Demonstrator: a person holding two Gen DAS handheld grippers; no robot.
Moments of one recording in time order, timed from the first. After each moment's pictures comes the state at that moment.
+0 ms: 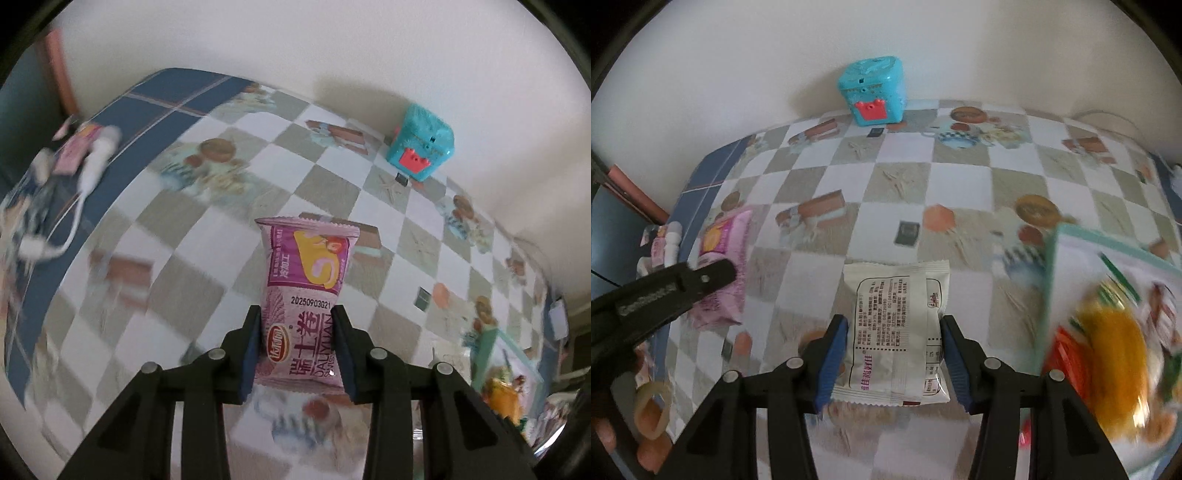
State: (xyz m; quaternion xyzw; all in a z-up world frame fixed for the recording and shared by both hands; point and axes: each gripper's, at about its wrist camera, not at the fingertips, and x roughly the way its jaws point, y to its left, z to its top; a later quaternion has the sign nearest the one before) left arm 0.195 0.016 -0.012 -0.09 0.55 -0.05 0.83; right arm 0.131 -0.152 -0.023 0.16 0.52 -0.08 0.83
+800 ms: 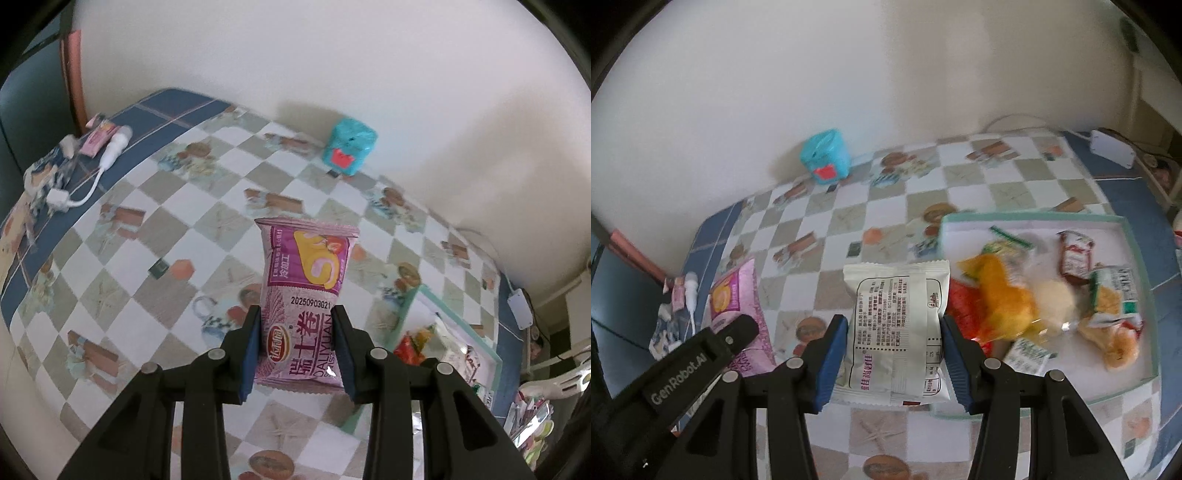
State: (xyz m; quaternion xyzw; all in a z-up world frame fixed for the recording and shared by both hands) left arm 0.084 -0.047 0.044 -0.11 0.50 -0.07 0.86; right arm 0.026 -0.202 0.045 0.22 0.43 -0.16 0.86
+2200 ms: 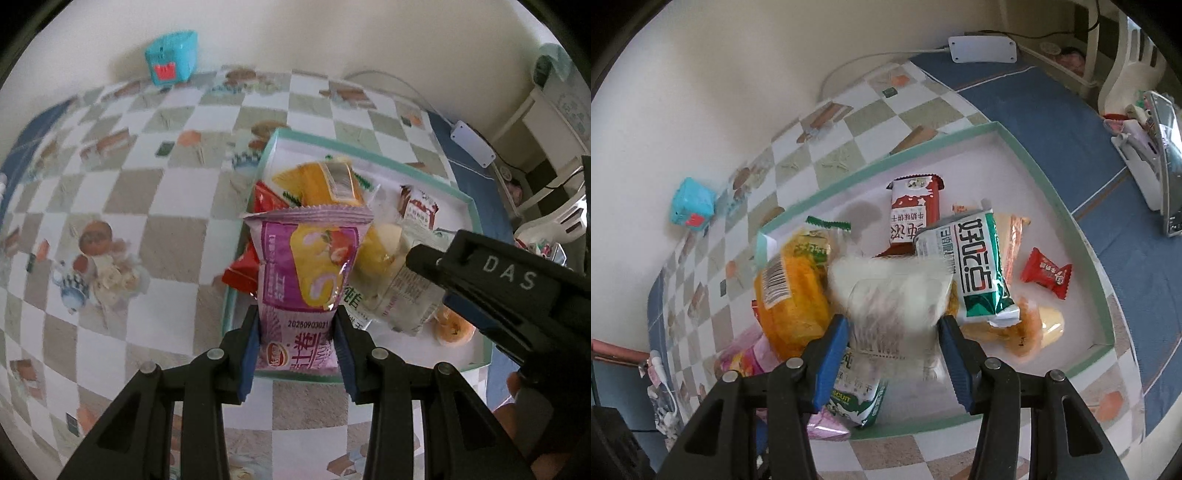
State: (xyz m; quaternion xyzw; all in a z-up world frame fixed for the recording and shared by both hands) left arm 0.018 -0.195 -0.029 0.05 0.58 -0.24 0.77; right arm -0.031 -0.348 -0.022 0.36 0.48 -0.27 0.75
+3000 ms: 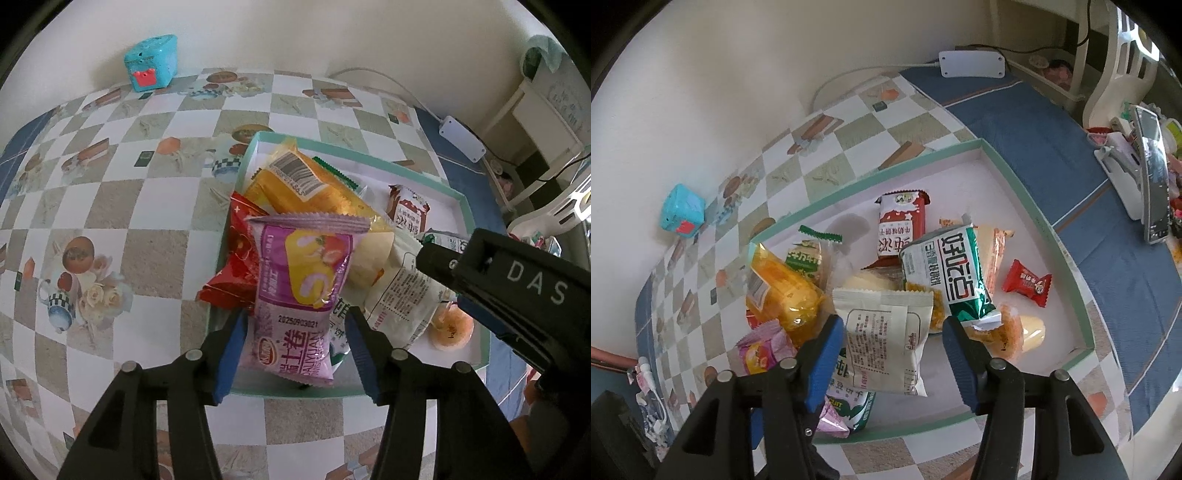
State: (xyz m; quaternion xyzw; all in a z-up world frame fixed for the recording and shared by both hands) left arm 0.023 -0.205 -0.029 0.06 0.57 -0.27 0.77; right arm -0.037 -0.349 -0.009 0.34 0.47 -0.30 0.76
